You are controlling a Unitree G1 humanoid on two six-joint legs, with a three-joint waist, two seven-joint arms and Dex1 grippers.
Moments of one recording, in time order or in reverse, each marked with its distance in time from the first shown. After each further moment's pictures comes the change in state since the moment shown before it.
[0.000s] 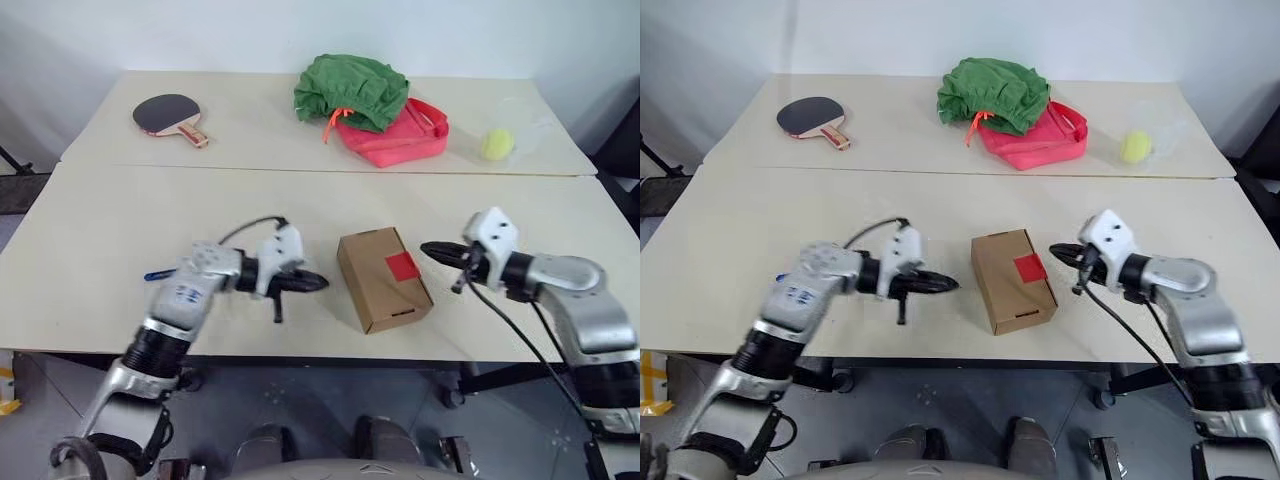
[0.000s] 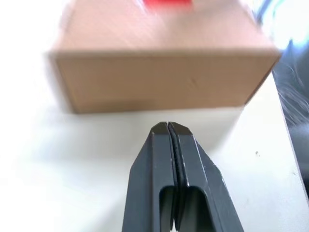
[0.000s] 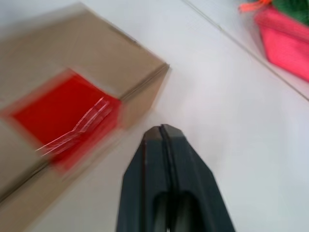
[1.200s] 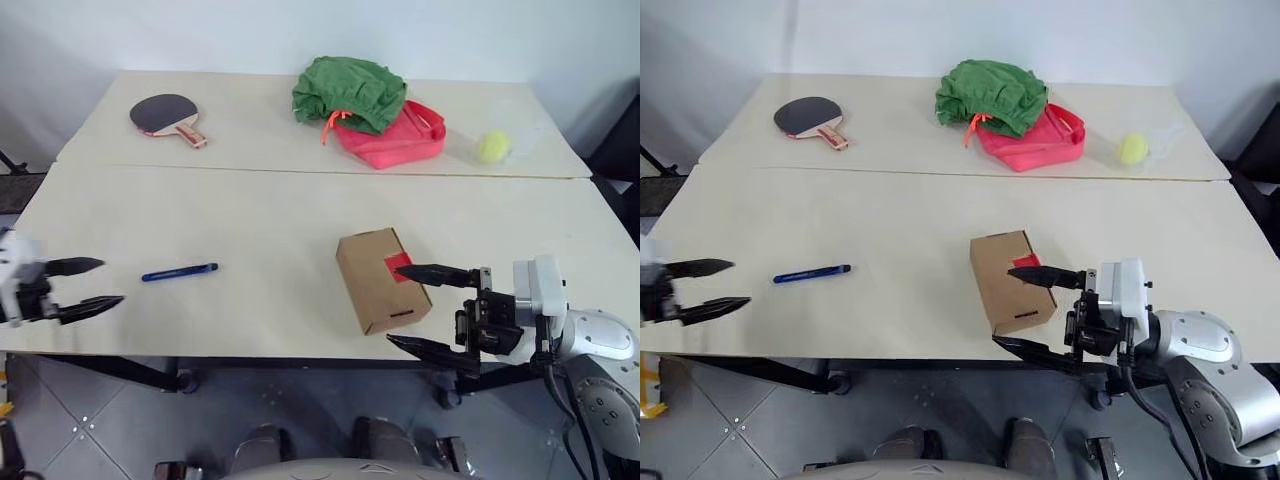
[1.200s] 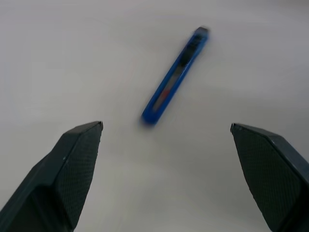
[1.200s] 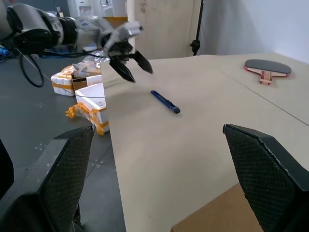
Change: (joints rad) left arm 0.045 0.442 0.321 0.923 0.036 -0.594 -0.327; right arm 0.277 0.061 -0.054 -0.532 0.395 0.056 0.053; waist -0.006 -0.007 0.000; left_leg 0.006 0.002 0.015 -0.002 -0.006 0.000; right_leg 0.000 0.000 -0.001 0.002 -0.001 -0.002
